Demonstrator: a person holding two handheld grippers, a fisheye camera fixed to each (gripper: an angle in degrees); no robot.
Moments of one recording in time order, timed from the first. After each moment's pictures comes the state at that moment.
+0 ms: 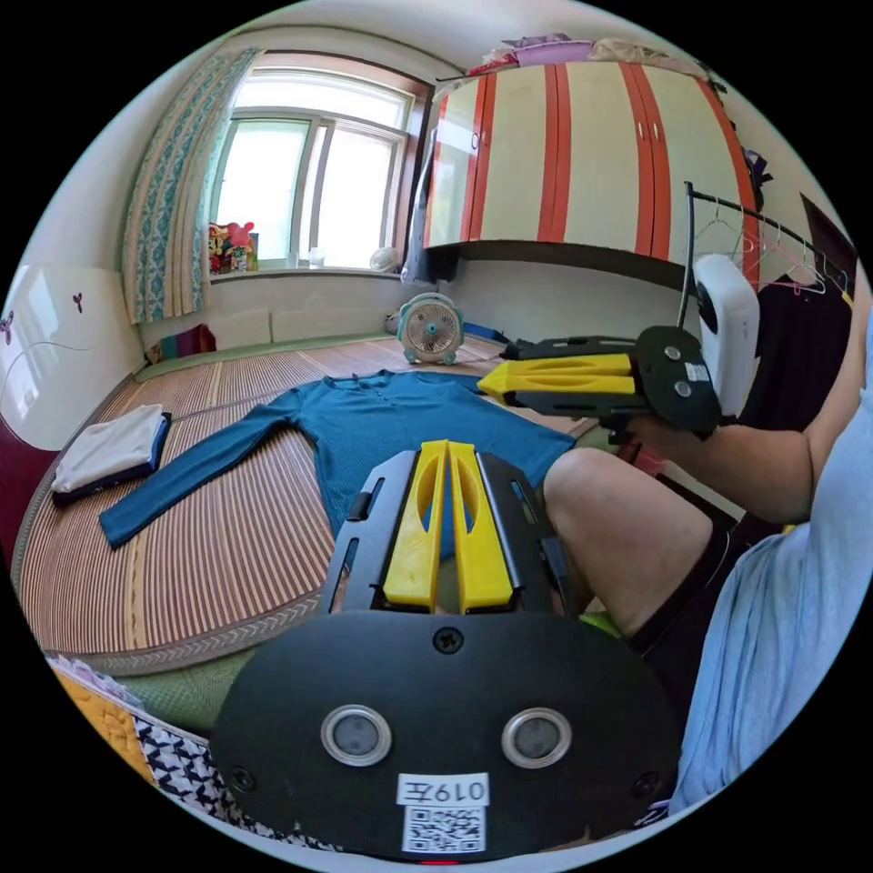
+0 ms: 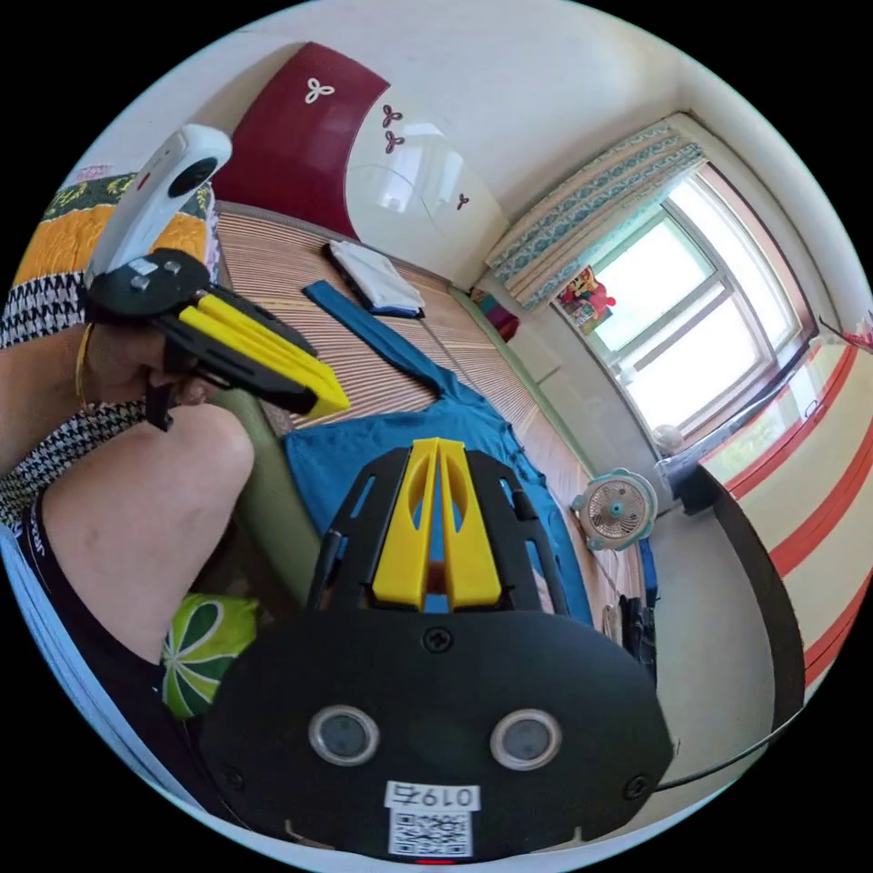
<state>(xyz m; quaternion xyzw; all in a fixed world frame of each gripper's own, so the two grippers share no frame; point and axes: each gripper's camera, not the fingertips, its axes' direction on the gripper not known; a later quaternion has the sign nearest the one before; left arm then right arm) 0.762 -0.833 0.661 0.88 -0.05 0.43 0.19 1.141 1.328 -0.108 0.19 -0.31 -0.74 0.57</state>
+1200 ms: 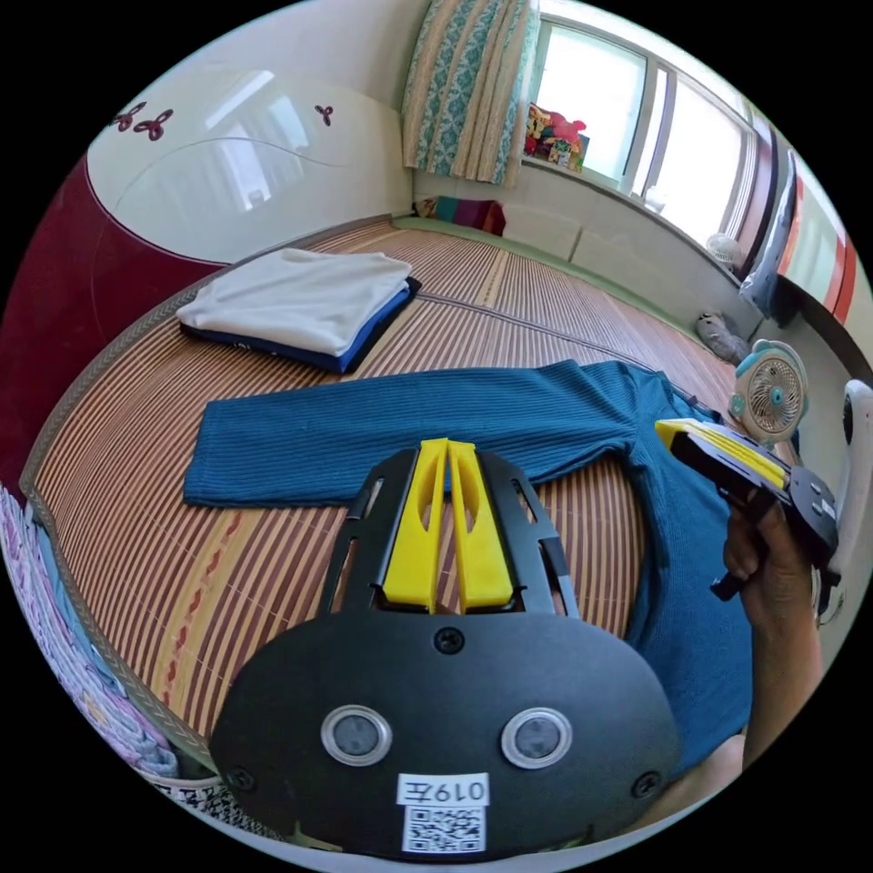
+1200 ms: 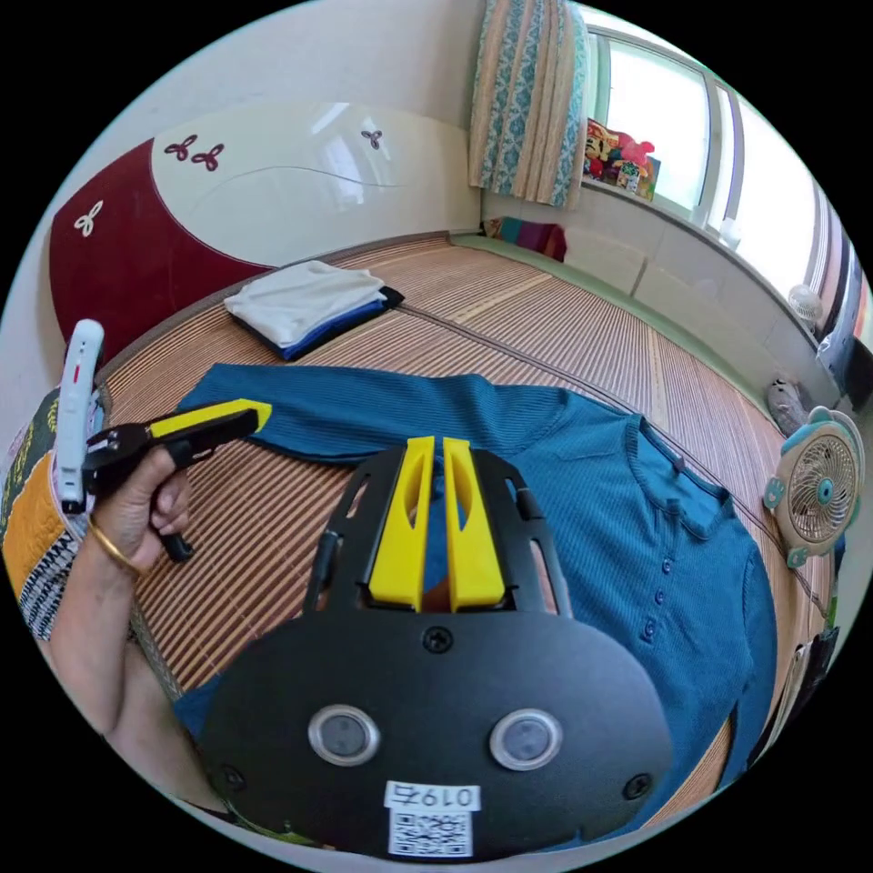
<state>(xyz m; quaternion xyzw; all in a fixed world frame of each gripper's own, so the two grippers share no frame) 0.725 -0.819 0.313 0.91 0.12 0.03 0.40 0.652 1.164 -0.022 -0.08 -0.42 -0.65 0.63</state>
